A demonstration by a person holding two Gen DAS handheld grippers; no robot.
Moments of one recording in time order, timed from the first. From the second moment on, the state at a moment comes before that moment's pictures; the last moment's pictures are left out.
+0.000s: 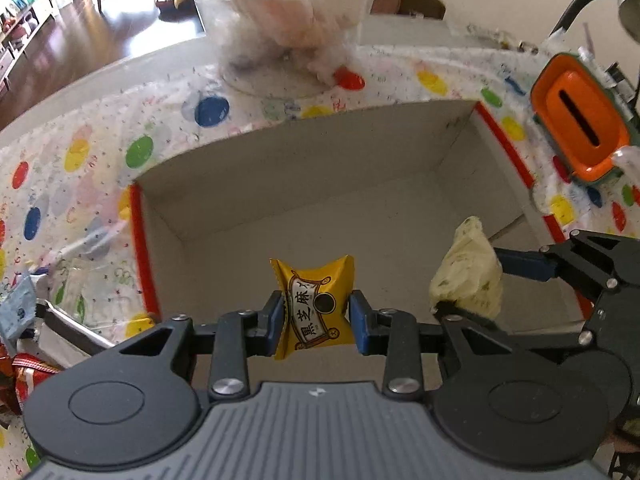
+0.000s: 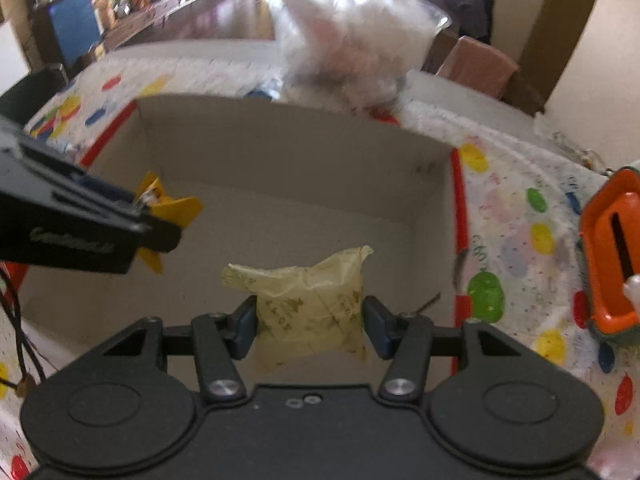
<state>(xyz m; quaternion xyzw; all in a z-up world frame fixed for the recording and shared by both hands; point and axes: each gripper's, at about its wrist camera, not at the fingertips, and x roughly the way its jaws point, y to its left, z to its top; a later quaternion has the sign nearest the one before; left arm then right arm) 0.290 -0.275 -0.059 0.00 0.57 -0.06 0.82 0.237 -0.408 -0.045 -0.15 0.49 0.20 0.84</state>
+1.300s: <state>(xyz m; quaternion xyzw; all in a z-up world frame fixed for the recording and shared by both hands) 0.262 -0.260 -0.043 -0.03 0.55 -0.08 0.83 0.222 -0.435 -0.015 -0.08 0.48 0.23 0.84</state>
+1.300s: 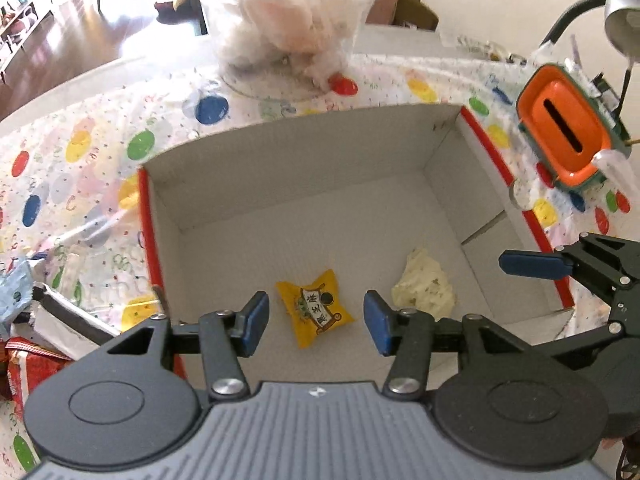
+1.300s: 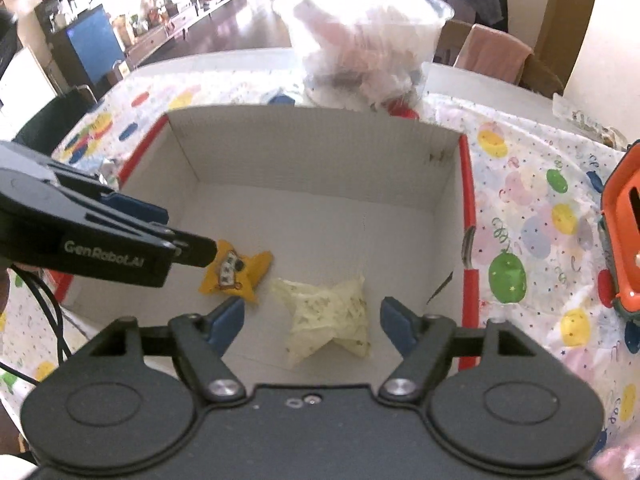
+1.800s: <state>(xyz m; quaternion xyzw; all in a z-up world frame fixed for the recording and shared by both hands) 0.207 -0.217 -0.008 -0.04 0.47 -0.08 0.88 0.184 -0.422 0.023 -0.03 0.42 0.24 0.88</state>
